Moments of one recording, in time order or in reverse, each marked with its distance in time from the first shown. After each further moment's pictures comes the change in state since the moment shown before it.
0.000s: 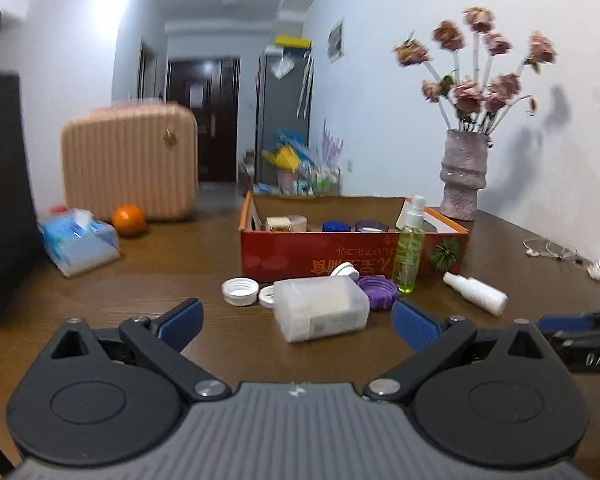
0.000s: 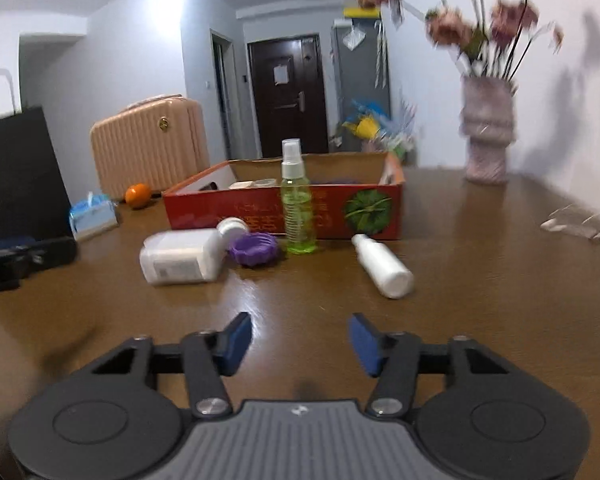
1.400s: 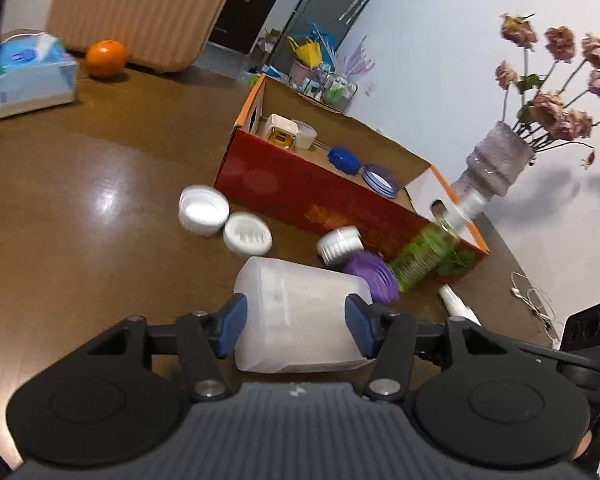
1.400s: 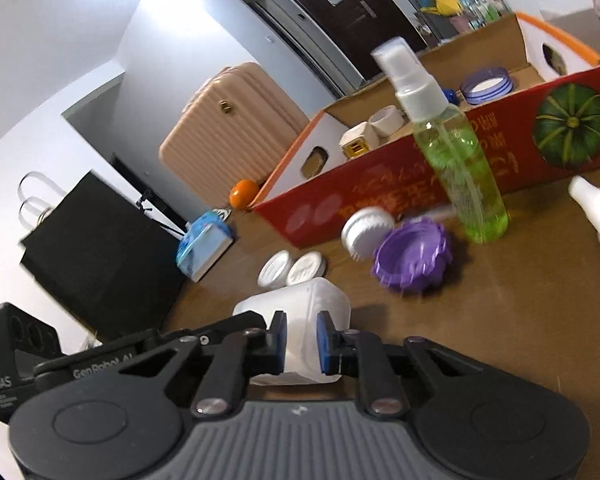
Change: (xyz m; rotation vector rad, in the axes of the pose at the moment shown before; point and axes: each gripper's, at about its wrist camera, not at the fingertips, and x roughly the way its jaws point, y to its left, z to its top) left arm 0.132 0.041 0.023 -0.441 0.380 -0.135; right arm 0.134 0.008 0.048 0.344 0.234 0.509
